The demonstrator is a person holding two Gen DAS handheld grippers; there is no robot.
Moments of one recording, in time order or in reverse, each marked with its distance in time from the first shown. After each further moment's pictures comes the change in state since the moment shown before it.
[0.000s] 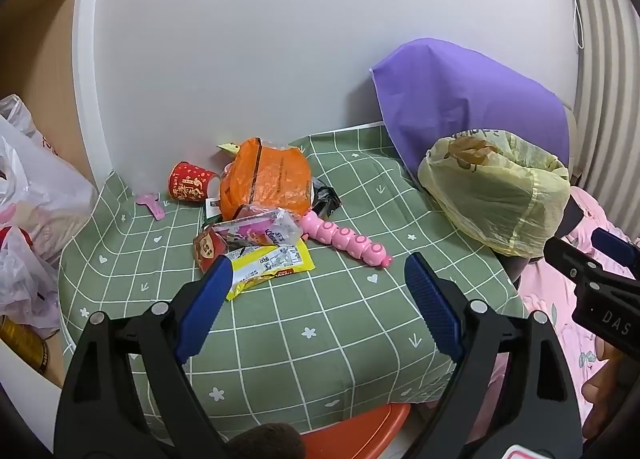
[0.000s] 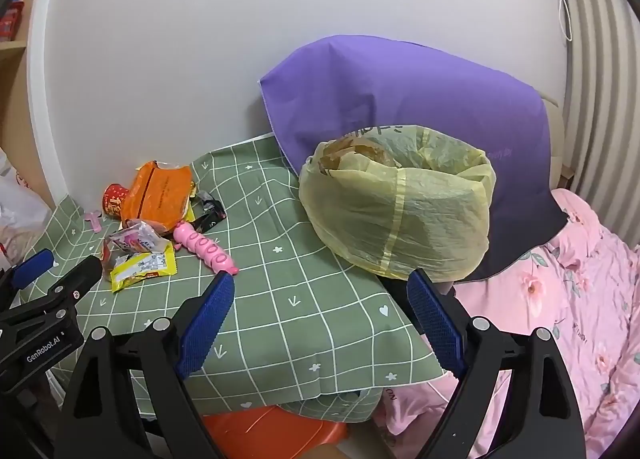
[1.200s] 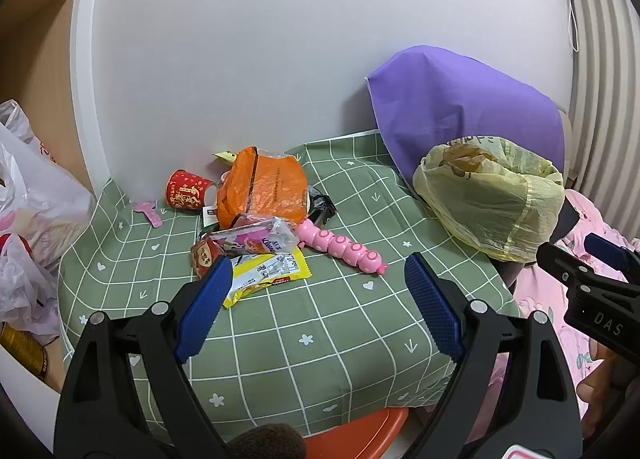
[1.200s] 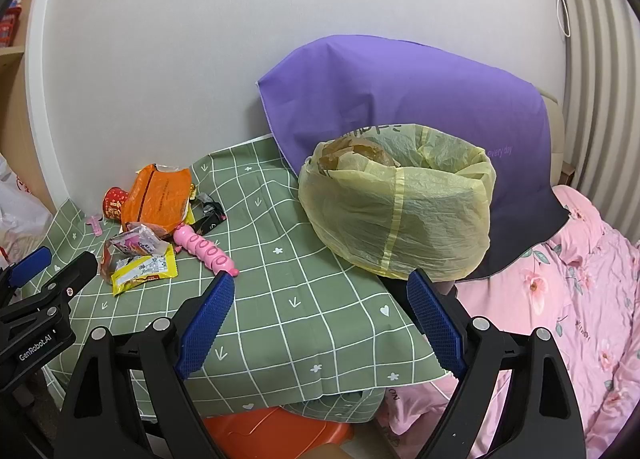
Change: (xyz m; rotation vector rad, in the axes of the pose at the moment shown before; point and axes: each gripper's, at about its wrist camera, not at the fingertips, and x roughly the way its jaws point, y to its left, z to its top) left arm -0.004 -0.003 0.006 0.003 -0.018 -0.013; right arm 0.000 -0.001 0.000 0.007 -0.002 0.004
